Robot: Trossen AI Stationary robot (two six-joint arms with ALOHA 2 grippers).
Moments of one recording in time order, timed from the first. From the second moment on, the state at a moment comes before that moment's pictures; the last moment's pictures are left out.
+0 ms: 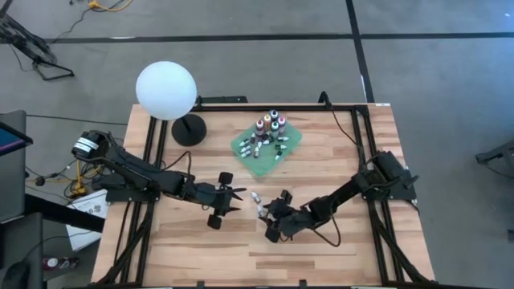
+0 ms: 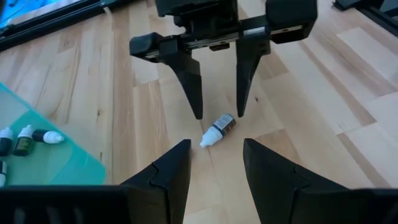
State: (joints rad) left arm -0.33 1.40 0.66 0.18 -0.20 0.13; right arm 0.47 1.97 0.93 0.31 0.57 0.60
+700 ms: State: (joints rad) left arm -0.33 1.40 0.66 0.19 -0.20 0.13; right arm 0.46 2.05 0.95 0.32 0.55 0.60
